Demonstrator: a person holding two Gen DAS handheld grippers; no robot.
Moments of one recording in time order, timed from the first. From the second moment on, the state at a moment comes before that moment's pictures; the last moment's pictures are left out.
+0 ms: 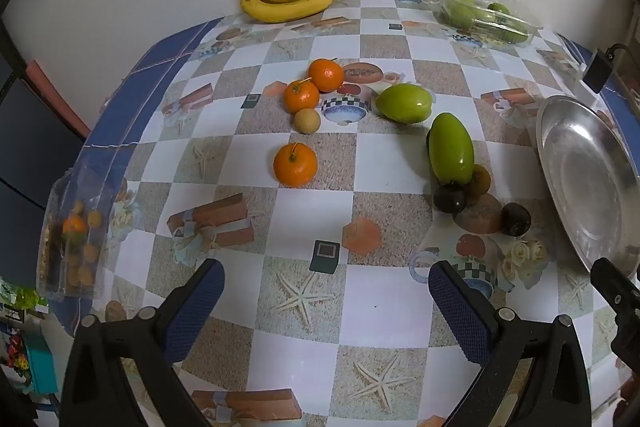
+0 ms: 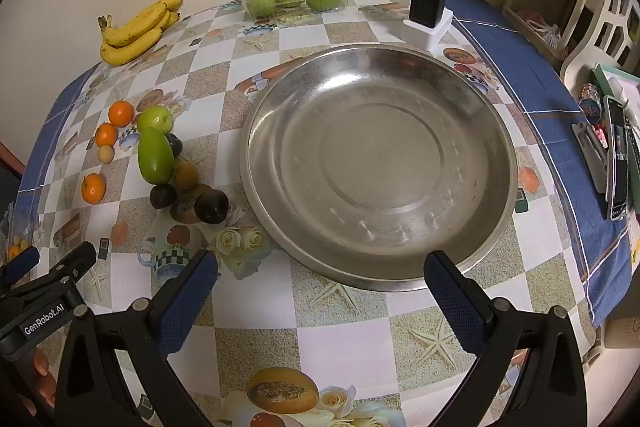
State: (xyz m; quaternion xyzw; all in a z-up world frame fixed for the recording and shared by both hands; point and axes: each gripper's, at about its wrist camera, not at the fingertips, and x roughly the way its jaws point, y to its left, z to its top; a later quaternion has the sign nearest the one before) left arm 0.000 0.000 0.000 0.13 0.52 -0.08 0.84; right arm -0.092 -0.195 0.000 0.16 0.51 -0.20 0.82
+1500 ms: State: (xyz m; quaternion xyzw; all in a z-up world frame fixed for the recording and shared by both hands) left arm 0.041 -0.002 0.033 0.04 0.49 -0.09 0.87; right arm -0.043 -0.173 0.020 0.18 0.47 -0.10 0.86
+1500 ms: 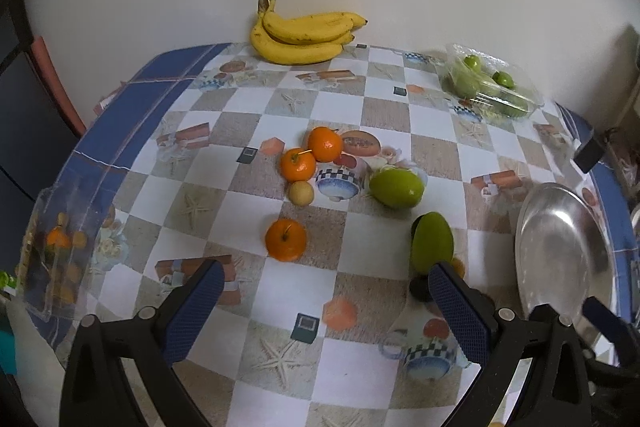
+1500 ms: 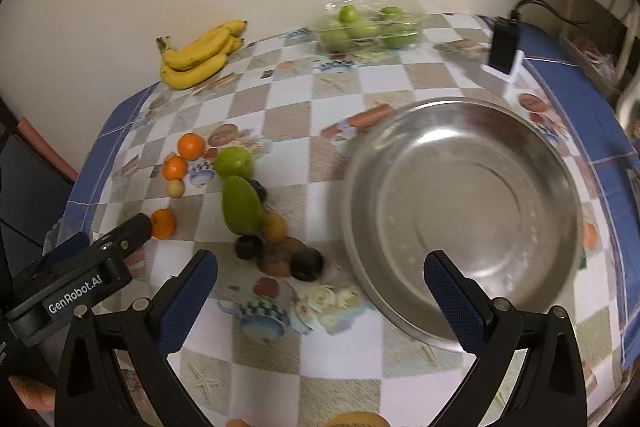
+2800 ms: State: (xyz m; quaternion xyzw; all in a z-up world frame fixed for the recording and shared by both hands) left arm 0.085 -0.024 -0.009 -0.02 0.57 -0.13 0.81; right arm 0.011 -0.164 -0.036 0.16 0.59 -0.01 0.79
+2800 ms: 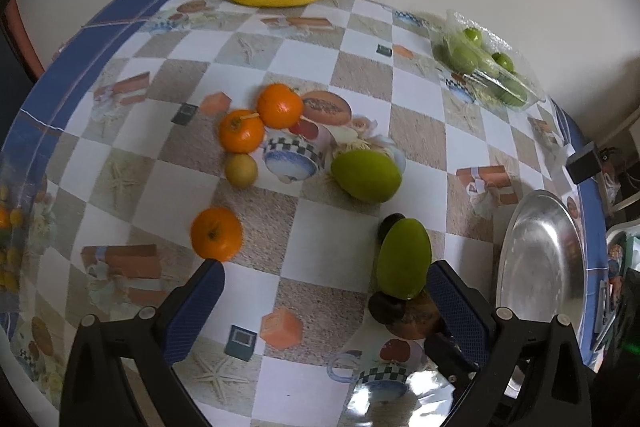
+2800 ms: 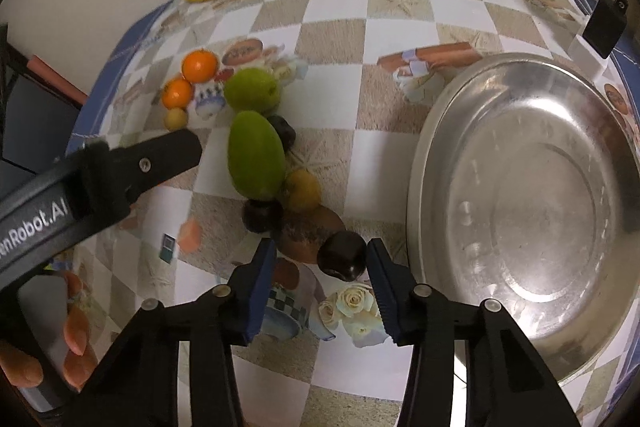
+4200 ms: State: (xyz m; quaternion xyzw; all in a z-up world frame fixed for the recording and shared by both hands) left arm 0.094 -0.063 -0.034 -0.05 0.59 -0.19 0.78; right arm 0.015 -0.167 -0.053 0.16 0.62 -0.04 0.77
